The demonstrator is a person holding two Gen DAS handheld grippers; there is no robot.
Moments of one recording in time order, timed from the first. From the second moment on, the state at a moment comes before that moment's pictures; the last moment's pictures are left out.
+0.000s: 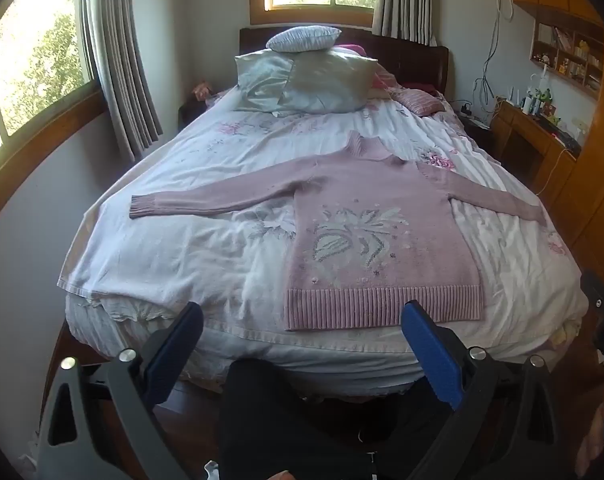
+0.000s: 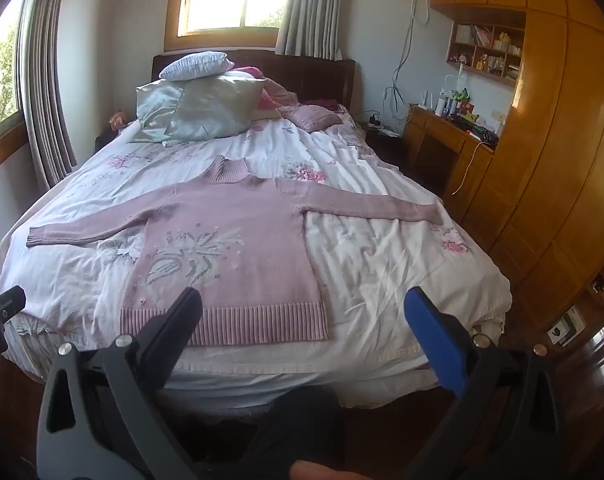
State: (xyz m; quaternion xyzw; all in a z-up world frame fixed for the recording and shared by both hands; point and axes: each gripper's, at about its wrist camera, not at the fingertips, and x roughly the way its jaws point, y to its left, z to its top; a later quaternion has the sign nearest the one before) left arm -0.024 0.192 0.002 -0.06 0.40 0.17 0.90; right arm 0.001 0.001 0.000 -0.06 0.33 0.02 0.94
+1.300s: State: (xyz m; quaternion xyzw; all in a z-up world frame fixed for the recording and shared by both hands) left arm -0.022 0.200 0.003 -0.06 0.39 0.17 0.90; right arm 0.004 -0.001 -0.006 -0.07 0.33 0.02 0.94
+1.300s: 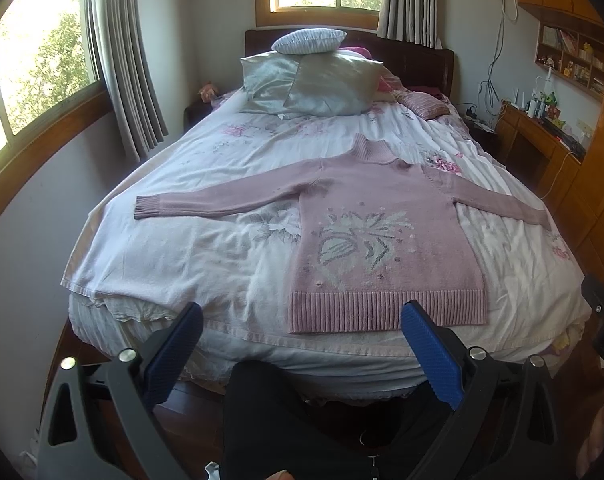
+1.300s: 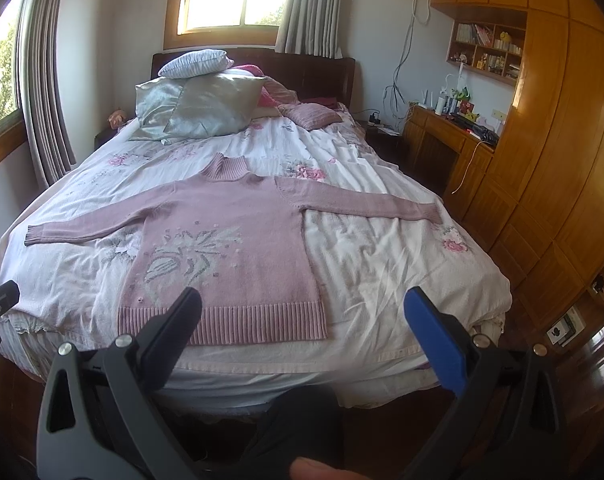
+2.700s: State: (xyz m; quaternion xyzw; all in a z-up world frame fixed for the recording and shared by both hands) left arm -0.026 0.197 0.002 -0.06 0.39 0.18 0.90; right arm 0.003 -0.005 -0.013 -0.07 0.33 0.02 0.94
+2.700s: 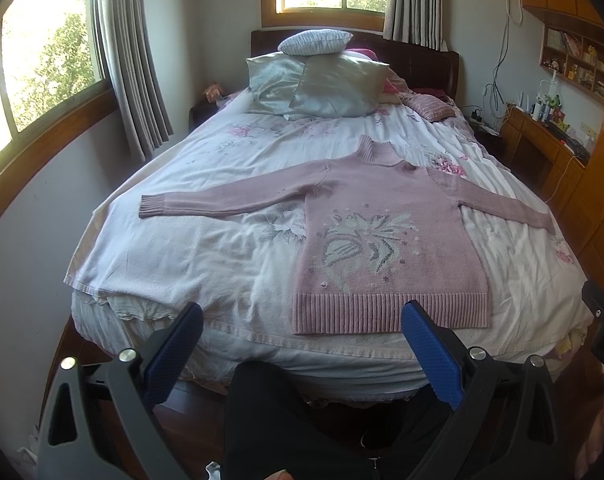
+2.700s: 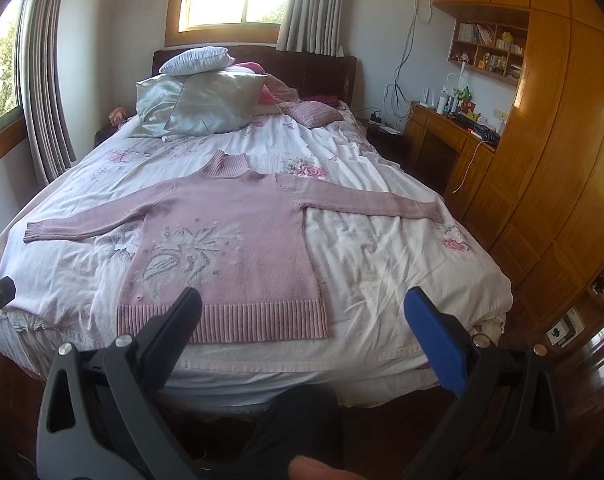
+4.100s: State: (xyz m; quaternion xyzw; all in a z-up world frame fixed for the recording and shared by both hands) left arm 0.161 0.190 -0.099 -0.18 0.37 -0.01 0.91; right arm 0.321 -0.253 -0.175 0.27 0.46 0.03 0.84
